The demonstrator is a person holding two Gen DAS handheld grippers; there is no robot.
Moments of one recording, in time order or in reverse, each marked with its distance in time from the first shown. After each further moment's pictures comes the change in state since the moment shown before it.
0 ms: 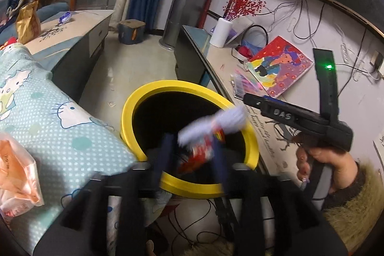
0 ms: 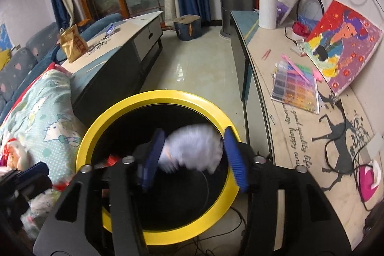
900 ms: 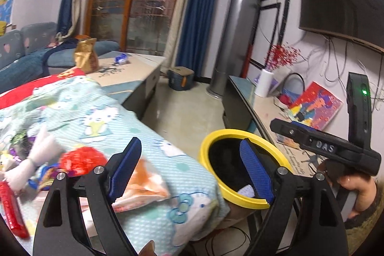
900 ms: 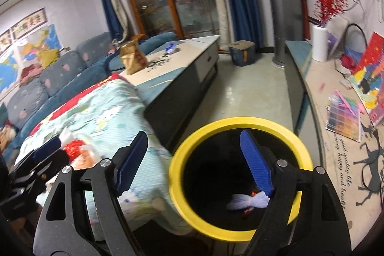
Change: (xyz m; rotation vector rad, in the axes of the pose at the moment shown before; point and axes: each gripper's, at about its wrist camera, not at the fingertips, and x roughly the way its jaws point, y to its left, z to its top) left arm -0.127 0.043 -0.003 -0.050 -0.300 0.287; right arm -0.066 0.099 0.001 -0.124 -0.146 0.308
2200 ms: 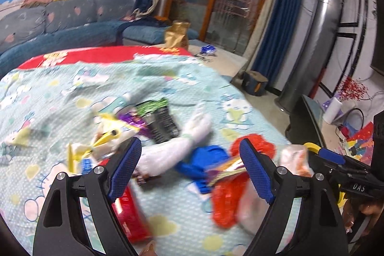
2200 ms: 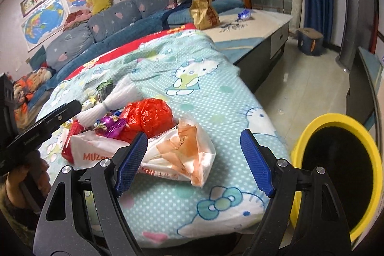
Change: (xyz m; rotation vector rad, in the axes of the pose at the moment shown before) left arm -0.065 0.188 -0.025 -0.276 0.031 0.361; right arm 0.077 0.152 -0.032 -0.234 0.229 0.268
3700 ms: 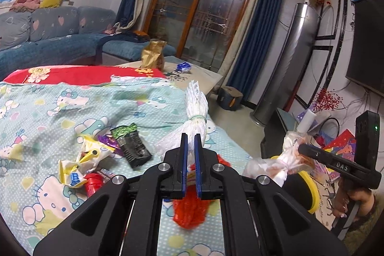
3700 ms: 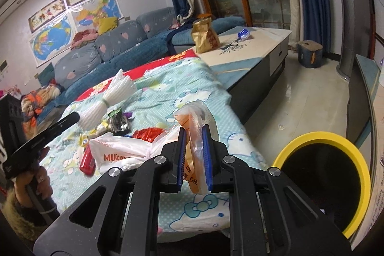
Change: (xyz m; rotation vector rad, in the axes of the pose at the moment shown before) left arm -0.050 -0.032 0.018 0.018 -0.102 -0.165; right arm -0.064 -0.028 0.017 0.018 -0.129 0.045
